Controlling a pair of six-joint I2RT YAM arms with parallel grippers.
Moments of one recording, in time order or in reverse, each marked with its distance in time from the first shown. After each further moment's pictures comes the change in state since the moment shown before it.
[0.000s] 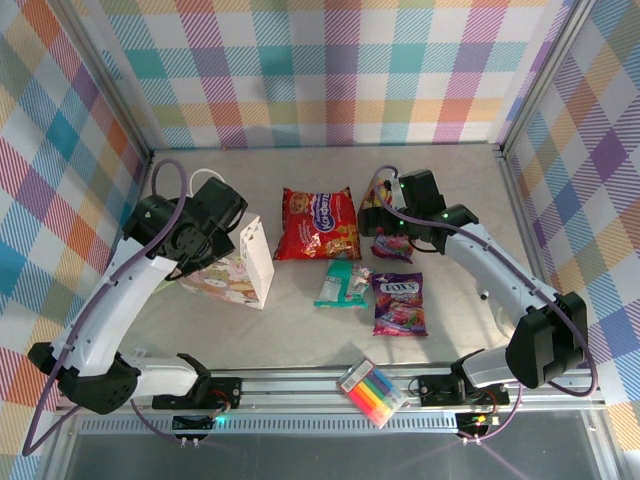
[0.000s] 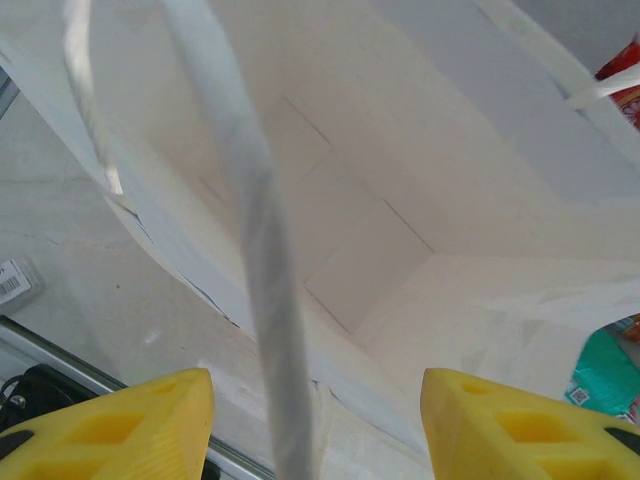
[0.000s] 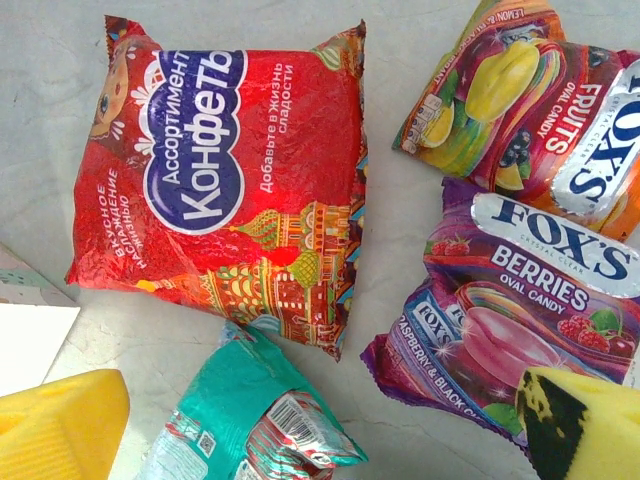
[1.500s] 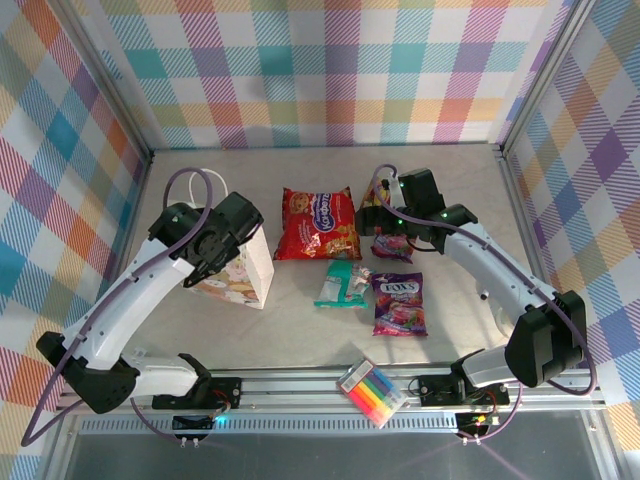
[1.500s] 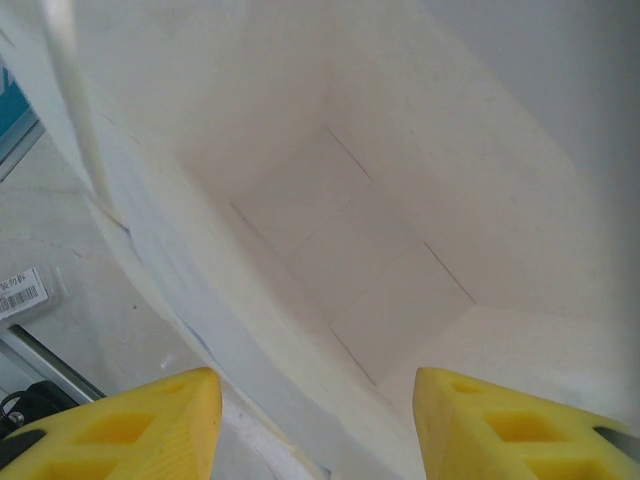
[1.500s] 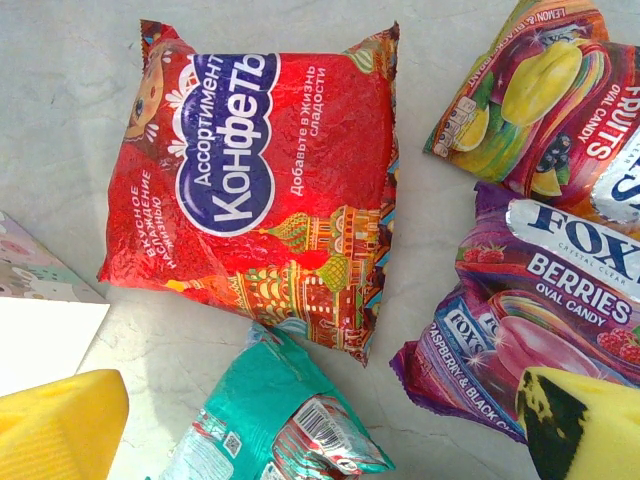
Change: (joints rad) left arm -0.046 -0.001 -0.147 0.053 -0.136 -0.134; right arm 0.000 0.007 0.000 0.021 -0.053 0.009
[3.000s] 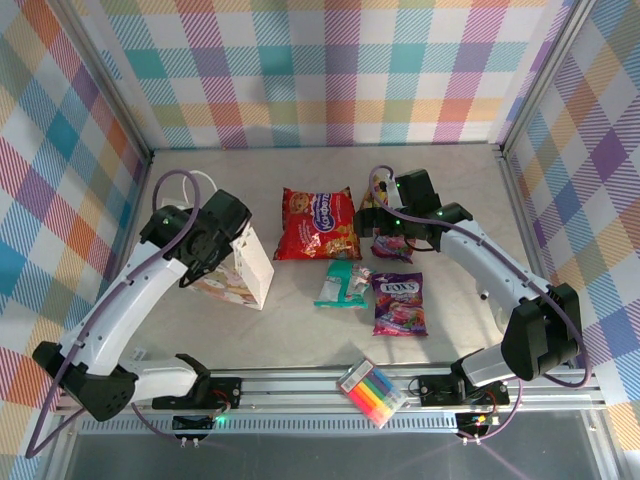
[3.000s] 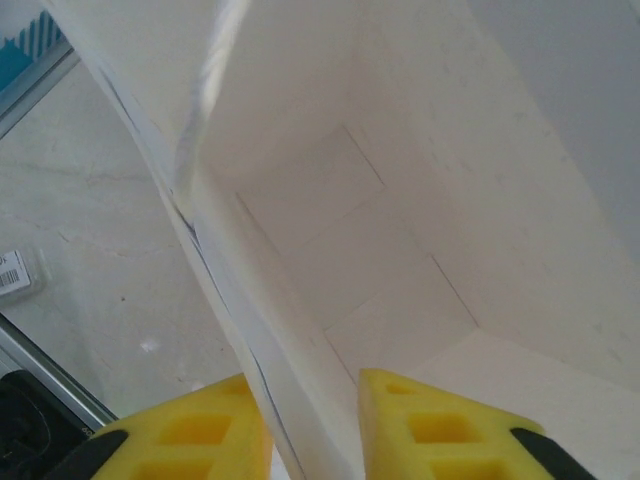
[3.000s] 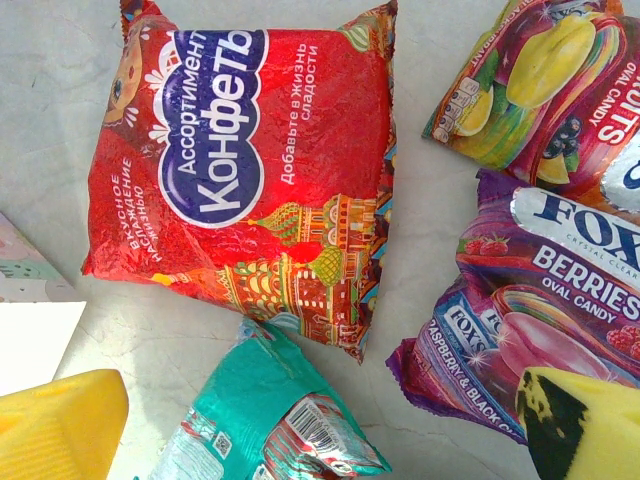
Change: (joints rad) left arm 0.106 -0.046 -0.071 0.074 0.053 0.018; right arm 0.000 0.037 0.002 0.000 -0.003 -0.005
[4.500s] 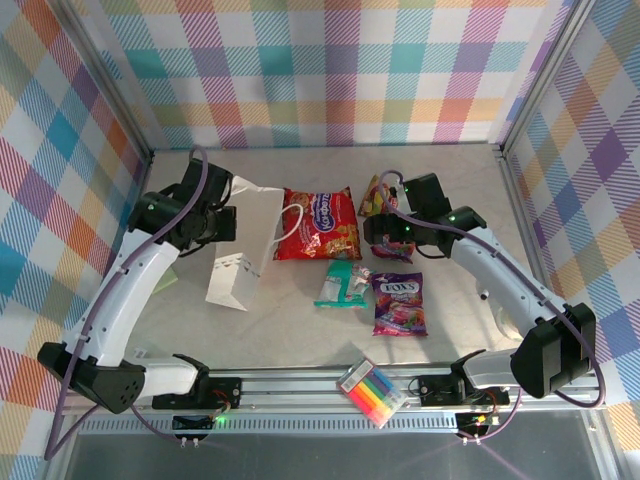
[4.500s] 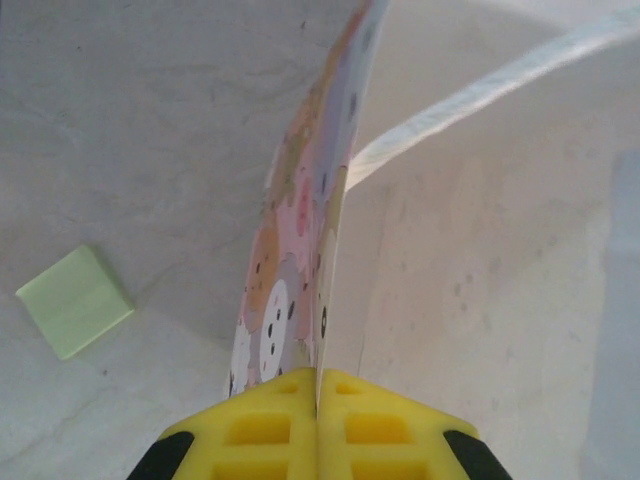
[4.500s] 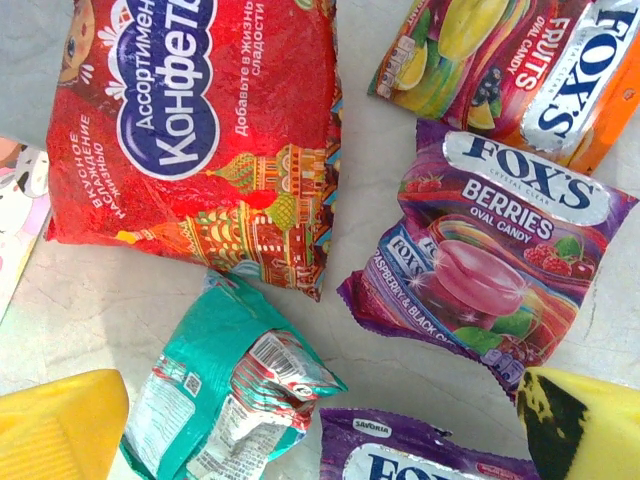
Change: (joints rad) left arm 0.172 0.053 0.080 0.303 0.268 0.946; right arm 0.000 -0.096 0.000 -0.159 0.081 -0.003
